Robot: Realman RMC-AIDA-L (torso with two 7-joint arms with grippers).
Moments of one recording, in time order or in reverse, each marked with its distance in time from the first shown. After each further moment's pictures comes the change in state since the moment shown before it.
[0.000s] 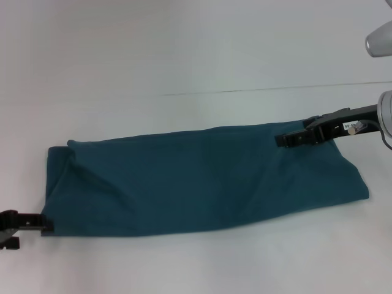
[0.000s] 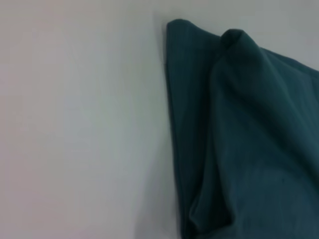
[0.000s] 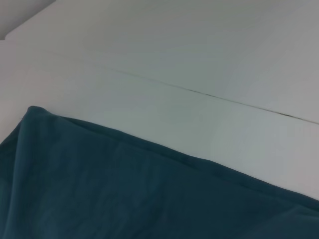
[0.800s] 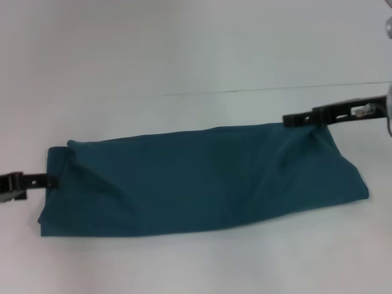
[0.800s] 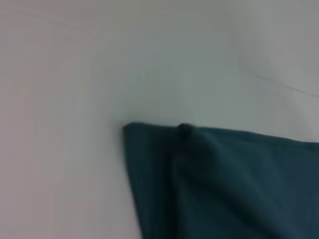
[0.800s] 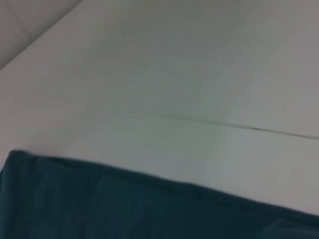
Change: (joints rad) left arm -0.019 0.017 0.000 -0.062 -0.154 -0.161 0.180; right arm 0.030 -0.014 0.073 0.067 0.021 0.031 0.032
